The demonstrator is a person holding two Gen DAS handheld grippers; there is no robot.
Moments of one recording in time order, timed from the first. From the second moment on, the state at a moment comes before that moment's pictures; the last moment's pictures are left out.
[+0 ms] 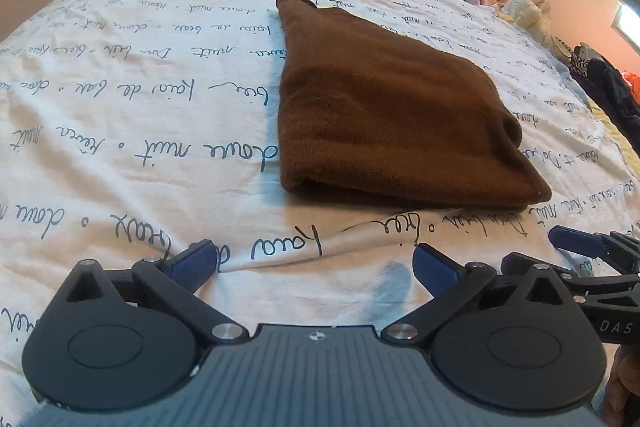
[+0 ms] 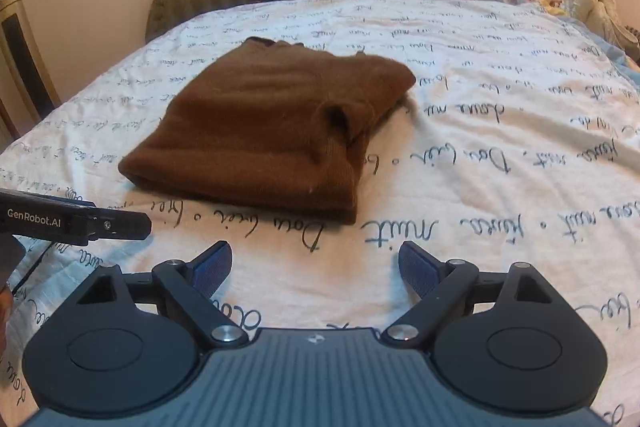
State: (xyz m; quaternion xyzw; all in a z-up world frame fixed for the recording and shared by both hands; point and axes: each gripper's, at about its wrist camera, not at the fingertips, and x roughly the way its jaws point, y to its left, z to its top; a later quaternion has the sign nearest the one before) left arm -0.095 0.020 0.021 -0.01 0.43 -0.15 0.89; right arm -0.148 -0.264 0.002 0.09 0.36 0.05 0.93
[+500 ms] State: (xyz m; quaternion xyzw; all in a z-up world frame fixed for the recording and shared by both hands) left arm -0.096 0.008 0.016 0.03 0.43 -0.12 0.90; right arm -0.139 -0.241 -0.010 0.07 0.36 0.01 0.93
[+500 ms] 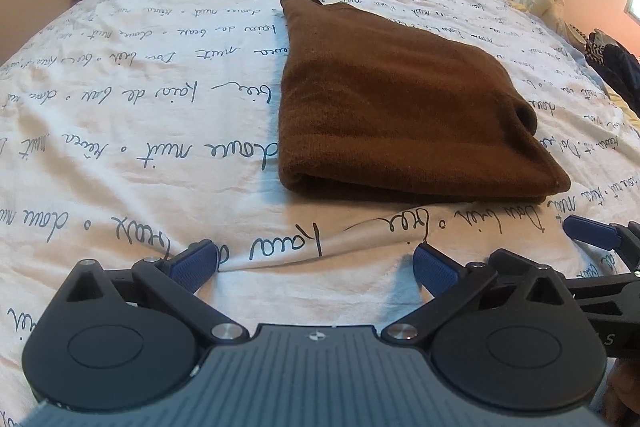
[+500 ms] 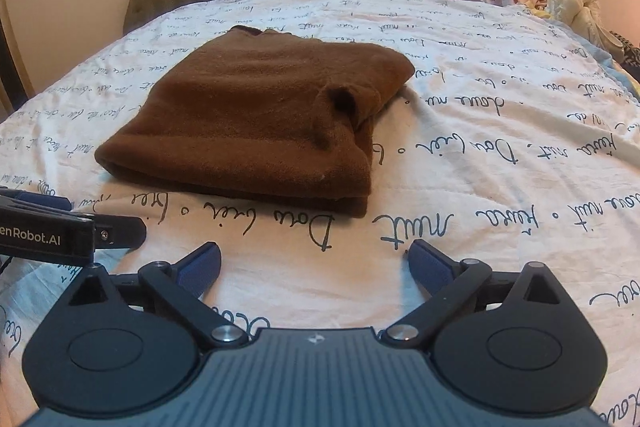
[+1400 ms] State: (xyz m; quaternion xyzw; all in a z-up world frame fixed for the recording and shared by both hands) left arm -0.096 0.003 0.007 0.06 0.39 -0.10 0.91; right arm -0.119 -0.234 -0.018 0.06 0.36 -0.06 0.93
